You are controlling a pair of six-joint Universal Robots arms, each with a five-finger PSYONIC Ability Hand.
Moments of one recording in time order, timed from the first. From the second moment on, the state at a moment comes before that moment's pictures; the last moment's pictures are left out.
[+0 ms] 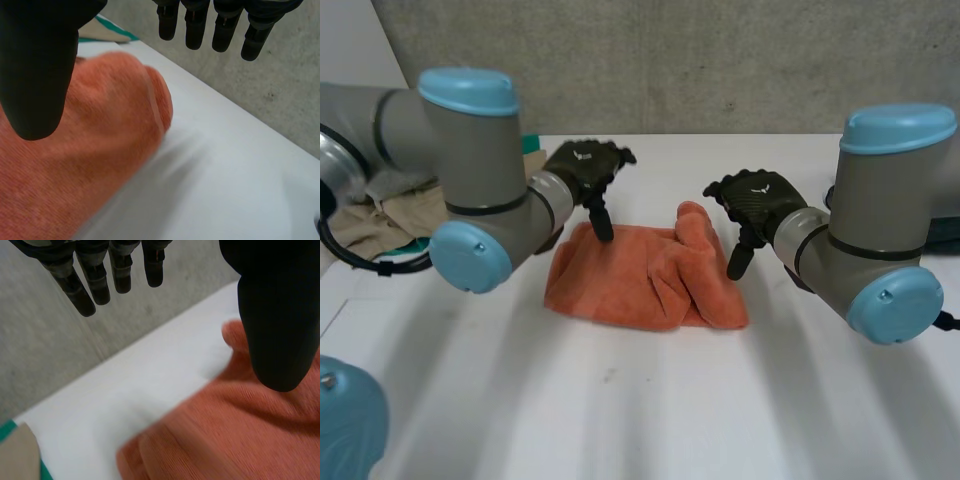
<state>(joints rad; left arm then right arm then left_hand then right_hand) 4.17 -2.40 -0.65 2.78 -1.50 3.33 2.05 -0.97 1.12 0.20 1.47 2.88 0.19 0.20 0.21 0.20 0.05 0.22 0.21 0.21 0.21 0.05</state>
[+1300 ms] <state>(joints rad) 4.18 -2.33 -0.82 2.80 -1.44 3.48 1.93 -1.02 1.19 0.32 1.48 2.73 0.51 0.50 0.49 0.50 0.32 0.23 0.25 0.25 0.25 0.08</state>
